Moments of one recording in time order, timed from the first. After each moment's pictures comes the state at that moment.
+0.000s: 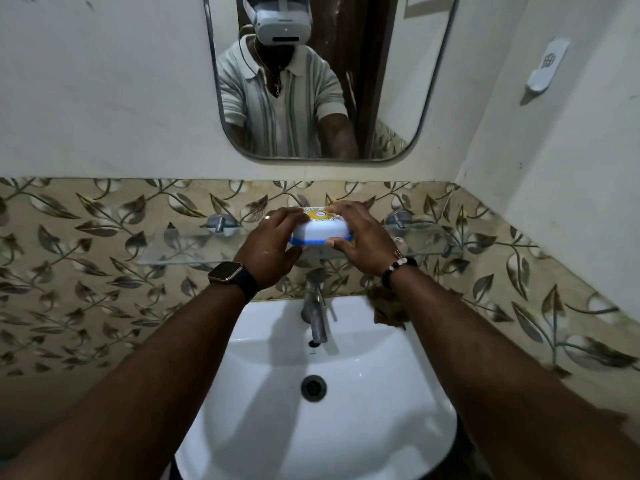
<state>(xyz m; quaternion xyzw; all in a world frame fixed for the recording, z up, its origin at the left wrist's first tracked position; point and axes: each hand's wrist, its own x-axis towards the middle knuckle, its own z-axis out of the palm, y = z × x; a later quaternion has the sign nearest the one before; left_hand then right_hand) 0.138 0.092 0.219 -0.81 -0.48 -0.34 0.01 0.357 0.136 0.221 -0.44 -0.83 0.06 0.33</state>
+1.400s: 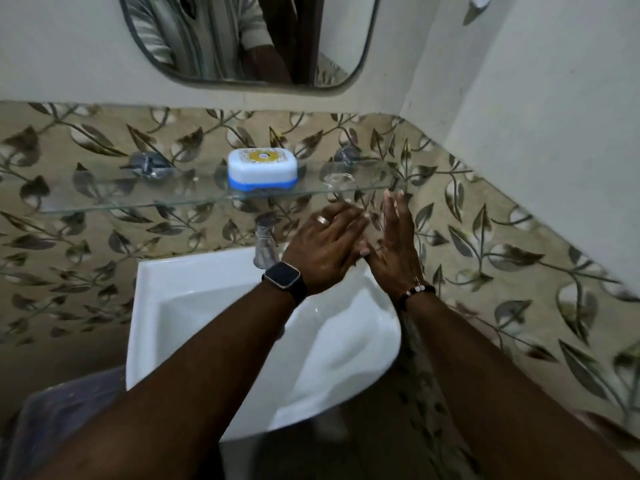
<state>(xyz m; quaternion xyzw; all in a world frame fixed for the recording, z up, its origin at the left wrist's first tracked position) 0.276 0.041 0.139 -0.88 -0.29 -0.35 0.11 0.475 0.029 0.116 -0.56 -0.73 -0.05 0.39</state>
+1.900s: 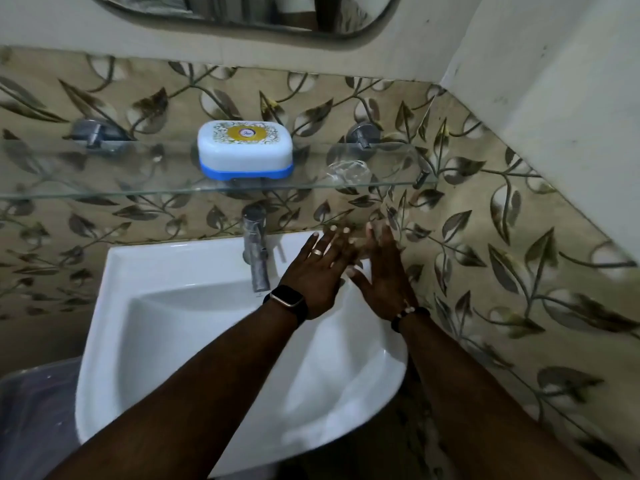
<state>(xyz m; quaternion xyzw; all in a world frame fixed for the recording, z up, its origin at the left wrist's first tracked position) 0.313 0.103 0.018 -0.89 -0.42 -0.16 0.00 0.503 0.086 0.017 -0.60 -0.76 0.06 0.27</state>
